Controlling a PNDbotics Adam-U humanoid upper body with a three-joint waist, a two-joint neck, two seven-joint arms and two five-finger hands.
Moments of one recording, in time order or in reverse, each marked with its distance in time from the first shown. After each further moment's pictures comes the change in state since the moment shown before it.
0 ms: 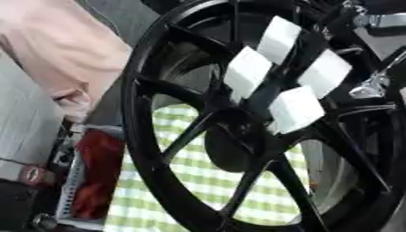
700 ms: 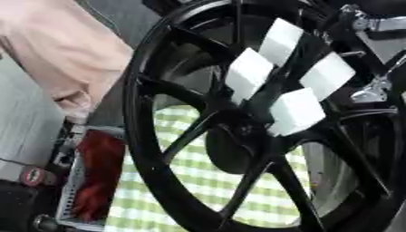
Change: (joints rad) left arm -0.001 0.000 0.000 0.000 0.000 0.000 0.000; right arm 0.001 0.000 0.000 0.000 -0.016 0.005 0.018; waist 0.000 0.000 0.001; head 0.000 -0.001
